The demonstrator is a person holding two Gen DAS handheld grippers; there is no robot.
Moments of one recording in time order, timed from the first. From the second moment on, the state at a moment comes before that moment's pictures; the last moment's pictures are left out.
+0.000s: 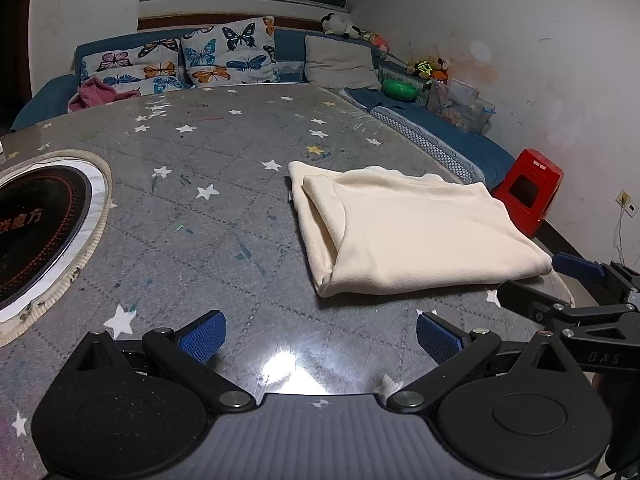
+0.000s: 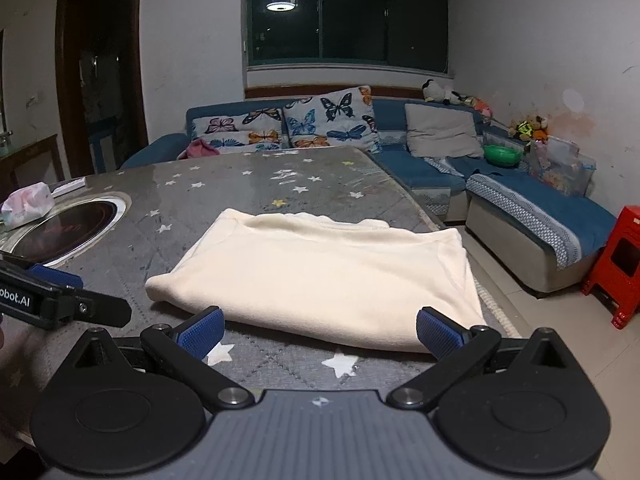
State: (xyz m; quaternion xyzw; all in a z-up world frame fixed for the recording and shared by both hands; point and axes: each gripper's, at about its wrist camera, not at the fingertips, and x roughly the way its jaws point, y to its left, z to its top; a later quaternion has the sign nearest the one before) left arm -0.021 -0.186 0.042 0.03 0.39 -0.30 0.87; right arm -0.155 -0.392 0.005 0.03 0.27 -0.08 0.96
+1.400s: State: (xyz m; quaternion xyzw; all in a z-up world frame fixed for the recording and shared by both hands) left arm -0.046 -0.179 0.049 0.05 0.36 -0.30 0.88; right arm -0.163 -0.362 0.008 0.01 0.30 -0.06 0.95
